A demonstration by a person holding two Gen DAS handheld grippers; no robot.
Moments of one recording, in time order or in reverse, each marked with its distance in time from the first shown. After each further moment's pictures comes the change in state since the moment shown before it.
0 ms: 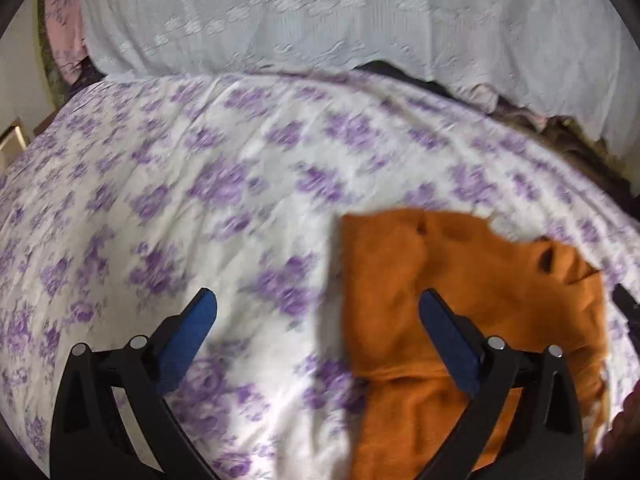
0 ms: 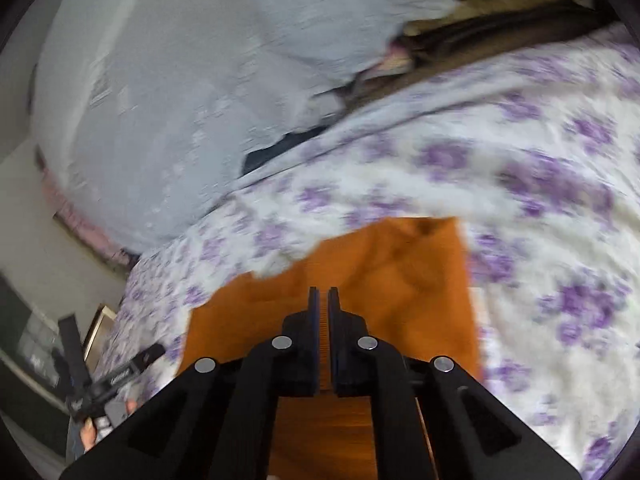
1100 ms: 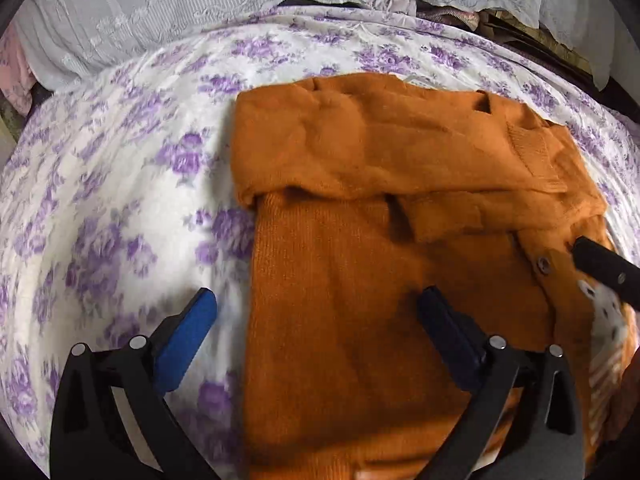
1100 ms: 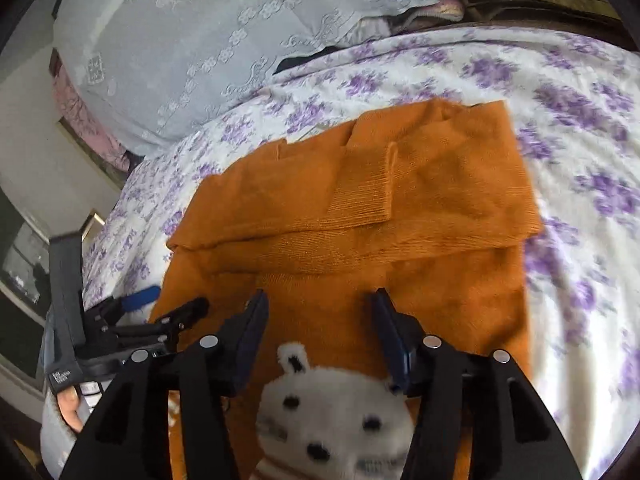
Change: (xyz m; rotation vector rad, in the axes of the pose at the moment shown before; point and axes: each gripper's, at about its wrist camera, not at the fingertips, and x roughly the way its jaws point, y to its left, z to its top) left arm -0.003 -0.052 -0.096 0.198 0.156 -0.055; right arm -0.015 0.026 -0.081 -0.157 0.179 -0.058
